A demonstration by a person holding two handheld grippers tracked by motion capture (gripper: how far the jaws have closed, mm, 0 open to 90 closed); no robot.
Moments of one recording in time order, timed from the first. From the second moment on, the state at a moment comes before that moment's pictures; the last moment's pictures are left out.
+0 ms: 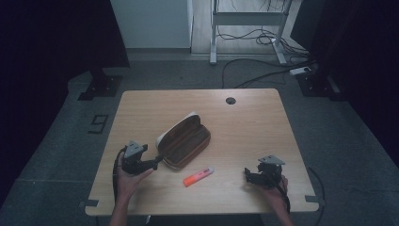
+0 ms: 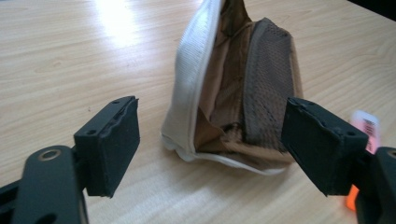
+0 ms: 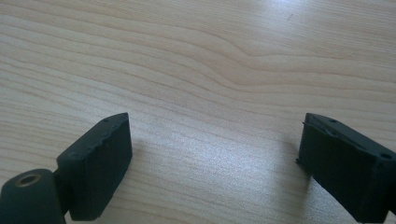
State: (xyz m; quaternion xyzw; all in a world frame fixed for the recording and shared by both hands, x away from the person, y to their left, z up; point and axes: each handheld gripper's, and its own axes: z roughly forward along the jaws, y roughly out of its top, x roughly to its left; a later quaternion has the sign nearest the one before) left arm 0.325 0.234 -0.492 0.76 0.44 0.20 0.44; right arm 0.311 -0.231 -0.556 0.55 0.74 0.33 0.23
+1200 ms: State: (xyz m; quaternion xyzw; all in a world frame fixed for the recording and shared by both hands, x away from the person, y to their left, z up) left arm 0.280 0.168 -0.496 0.79 0.36 0.15 0.46; right arm 0.311 -0.231 -0.556 0.55 0.74 0.33 0.23
